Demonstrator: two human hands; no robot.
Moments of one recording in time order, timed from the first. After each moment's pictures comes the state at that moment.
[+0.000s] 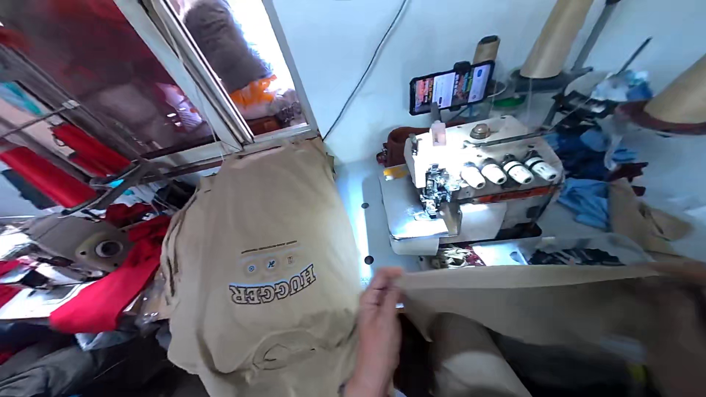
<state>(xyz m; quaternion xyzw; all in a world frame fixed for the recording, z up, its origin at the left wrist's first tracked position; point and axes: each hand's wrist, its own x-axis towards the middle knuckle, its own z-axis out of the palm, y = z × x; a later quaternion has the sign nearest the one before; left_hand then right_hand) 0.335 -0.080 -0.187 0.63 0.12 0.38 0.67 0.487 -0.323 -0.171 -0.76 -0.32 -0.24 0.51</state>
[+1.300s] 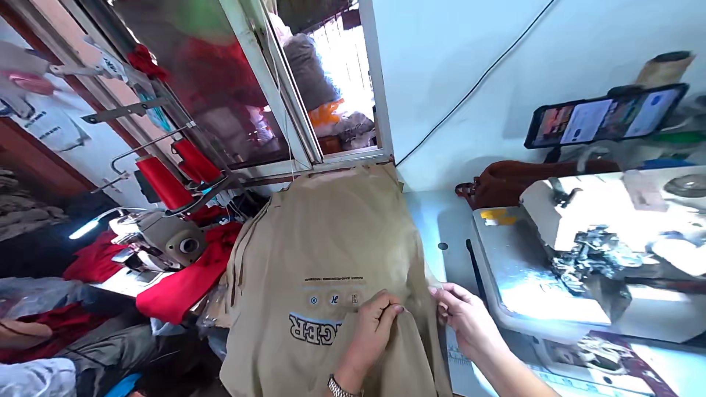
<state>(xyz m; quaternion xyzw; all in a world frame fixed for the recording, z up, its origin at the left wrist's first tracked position) 0.310 0.118 -0.234 0.83 0.08 0.34 0.43 0.463 -0.001 -0.230 -0.56 -0.11 0.35 0.75</state>
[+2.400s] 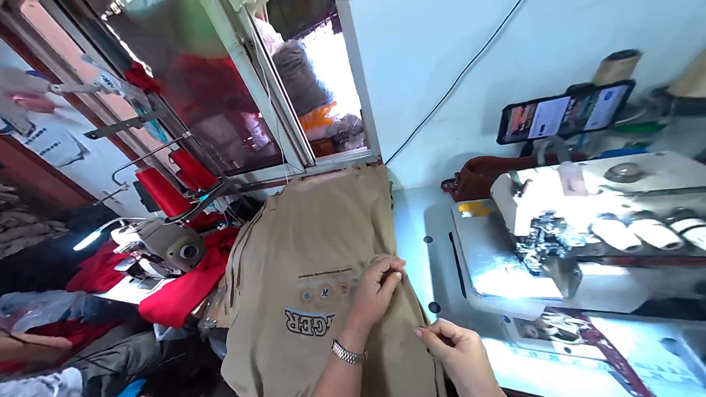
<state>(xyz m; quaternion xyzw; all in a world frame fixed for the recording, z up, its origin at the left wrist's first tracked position) 0.353 0.109 -0.192 0.86 0.10 0.32 0.40 0.412 -0.073 -0.245 -0.66 -0.30 0.20 0.66</state>
